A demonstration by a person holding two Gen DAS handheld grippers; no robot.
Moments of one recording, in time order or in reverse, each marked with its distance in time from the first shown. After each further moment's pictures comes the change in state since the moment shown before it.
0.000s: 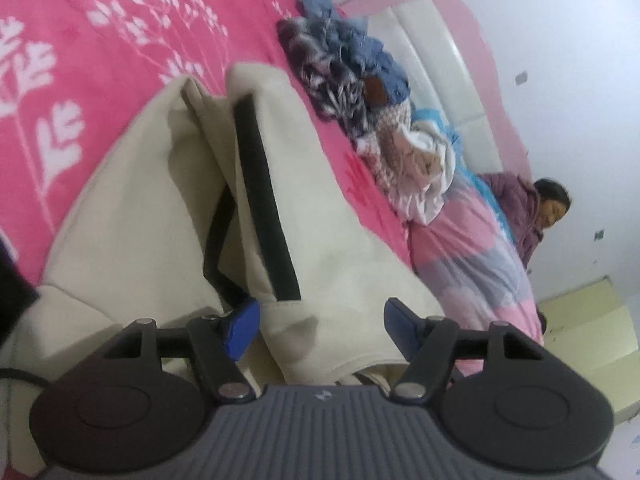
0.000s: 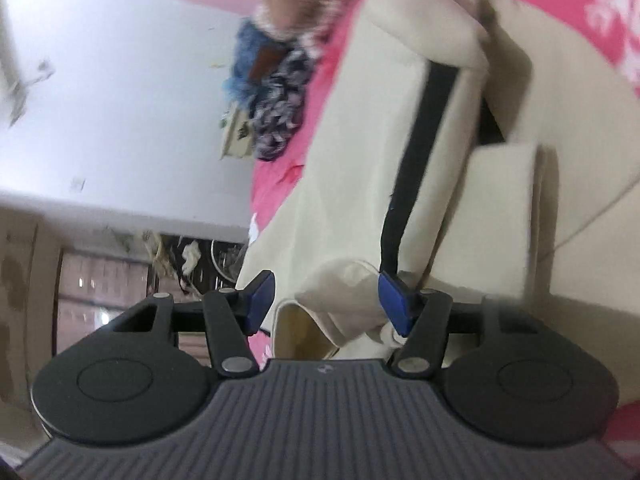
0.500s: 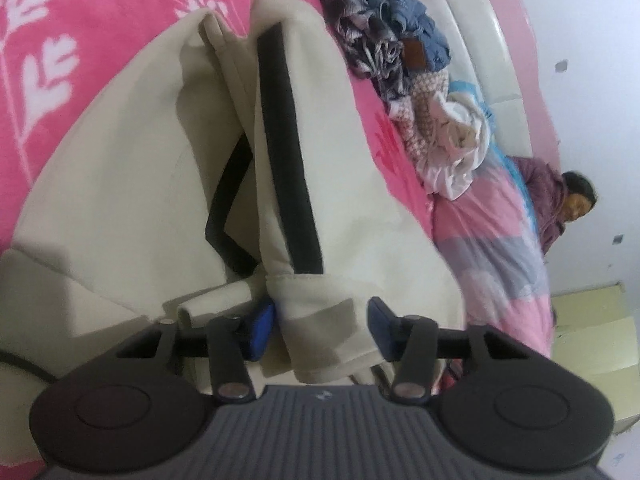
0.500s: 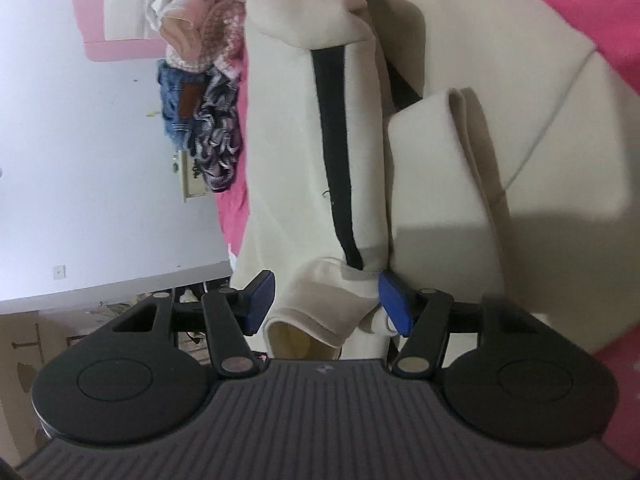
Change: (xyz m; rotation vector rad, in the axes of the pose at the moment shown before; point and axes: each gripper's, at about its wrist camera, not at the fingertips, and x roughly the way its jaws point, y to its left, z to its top) left arm 0.030 0.010 -0.001 -0.083 0.117 0.068; right arm 0.007 -0.020 -0.009 0.325 -0.009 -0.077
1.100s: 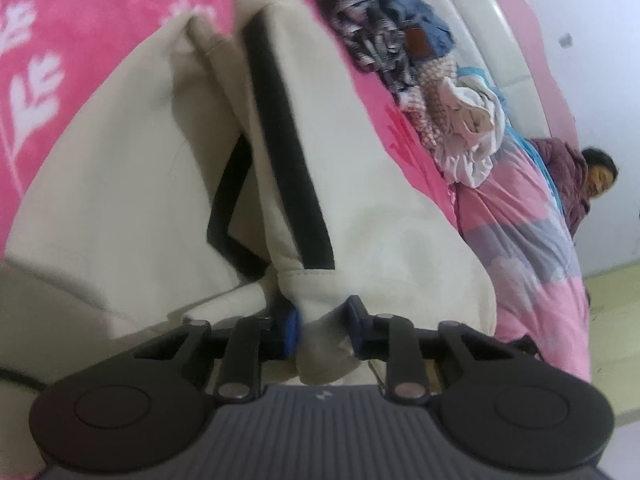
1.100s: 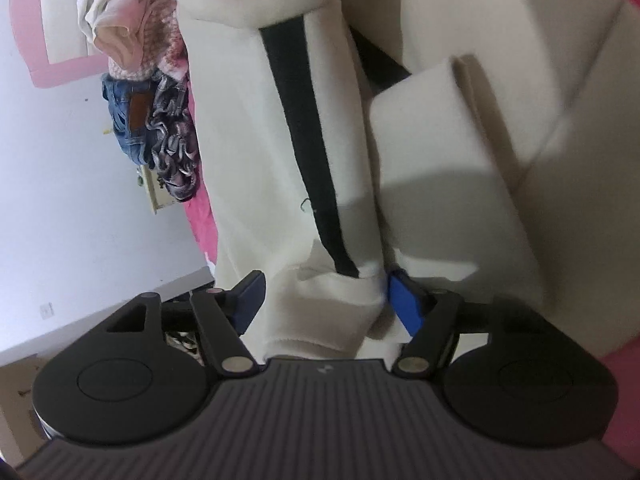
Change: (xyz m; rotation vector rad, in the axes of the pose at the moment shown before) left arm 0.004 -0.009 -0.010 0.096 -0.029 0.070; right arm 0.026 -0.006 0.010 0.141 0.051 -0.067
